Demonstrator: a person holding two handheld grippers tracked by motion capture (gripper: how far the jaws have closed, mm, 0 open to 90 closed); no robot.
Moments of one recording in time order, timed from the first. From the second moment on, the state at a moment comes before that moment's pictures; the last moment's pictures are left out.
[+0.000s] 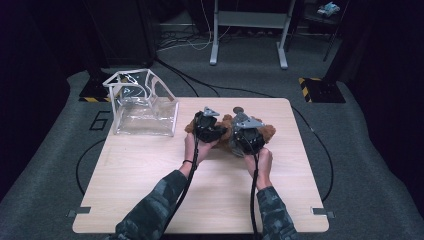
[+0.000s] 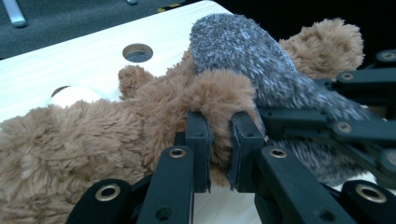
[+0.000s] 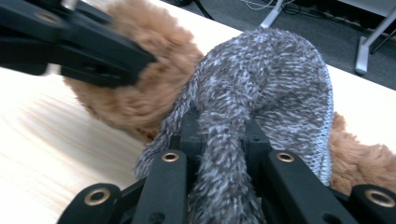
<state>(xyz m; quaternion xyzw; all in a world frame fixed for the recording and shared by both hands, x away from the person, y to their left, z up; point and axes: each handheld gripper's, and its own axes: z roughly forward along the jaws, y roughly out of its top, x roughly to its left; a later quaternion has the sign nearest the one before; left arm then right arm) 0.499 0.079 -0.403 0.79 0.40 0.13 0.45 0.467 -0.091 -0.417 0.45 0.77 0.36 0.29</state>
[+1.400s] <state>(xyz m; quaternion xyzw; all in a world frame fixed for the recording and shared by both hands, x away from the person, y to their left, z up) 0.492 0.075 -0.396 0.79 0.39 0.11 0.46 0.468 -0.130 -0.417 0.49 0.76 0.34 0.28</state>
